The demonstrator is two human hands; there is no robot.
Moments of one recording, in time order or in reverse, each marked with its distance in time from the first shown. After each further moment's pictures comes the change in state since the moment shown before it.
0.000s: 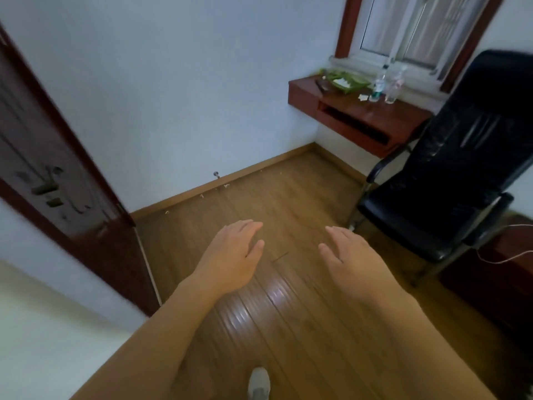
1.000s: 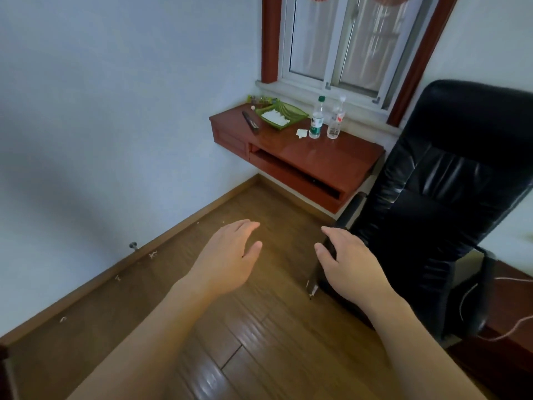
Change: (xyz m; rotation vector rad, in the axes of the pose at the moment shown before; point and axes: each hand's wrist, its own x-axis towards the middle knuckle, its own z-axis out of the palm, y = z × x) left_hand 0.600 0.103 0.044 -0.041 -0.122 0.153; right_hand 0.488 0.223 -0.151 0.034 0.184 0.201
